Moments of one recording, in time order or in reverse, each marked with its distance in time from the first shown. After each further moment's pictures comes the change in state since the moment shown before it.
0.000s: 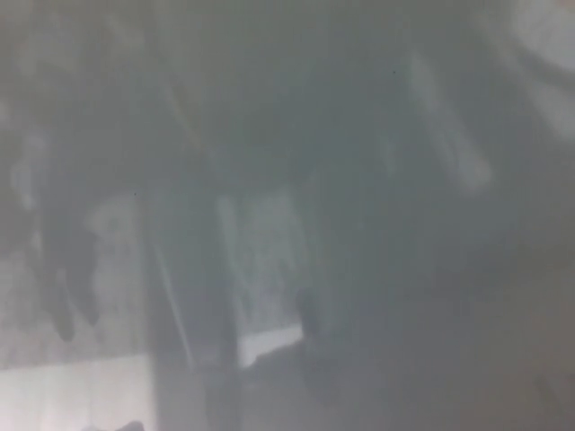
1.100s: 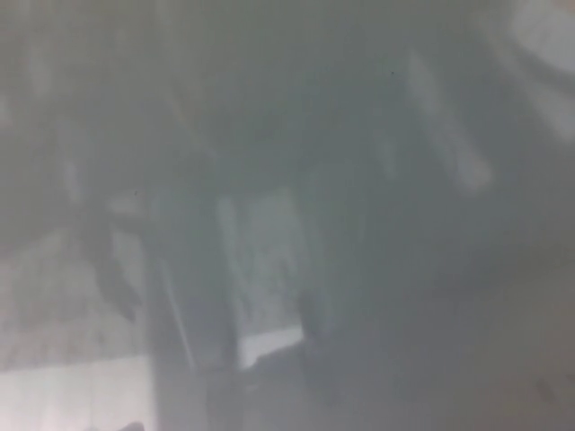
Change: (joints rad) left_arm 0.043 0.008 -0.350 0.069 0.265 -0.304 0.353; right_arm -0.005 0.002 -0.001 0.006 -0.006 0.008 -0.005
